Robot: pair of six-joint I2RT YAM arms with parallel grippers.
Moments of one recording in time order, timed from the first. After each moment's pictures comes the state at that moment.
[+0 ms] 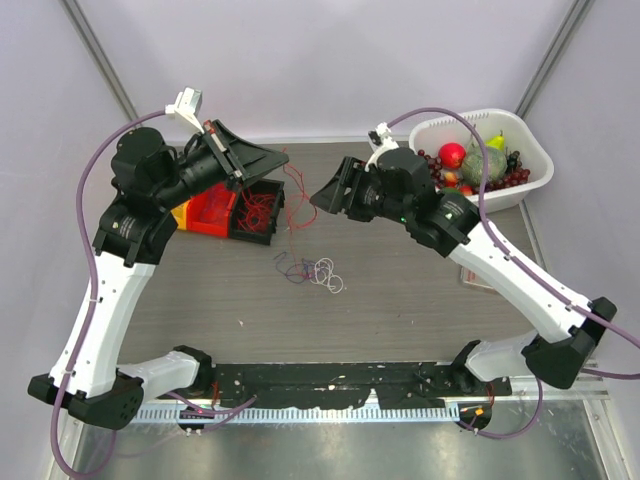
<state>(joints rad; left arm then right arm) -0.37 1.14 1.59 -0.43 0.54 -1.08 0.77 1.32 1.47 -0.53 -0.04 0.82</state>
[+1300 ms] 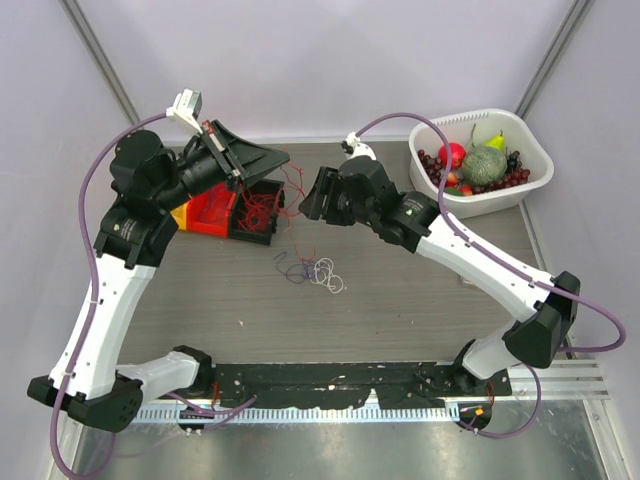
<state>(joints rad) -0.37 1.13 1.56 -0.37 0.56 -1.16 0.85 1.48 1.51 -0.54 0.14 0.78</state>
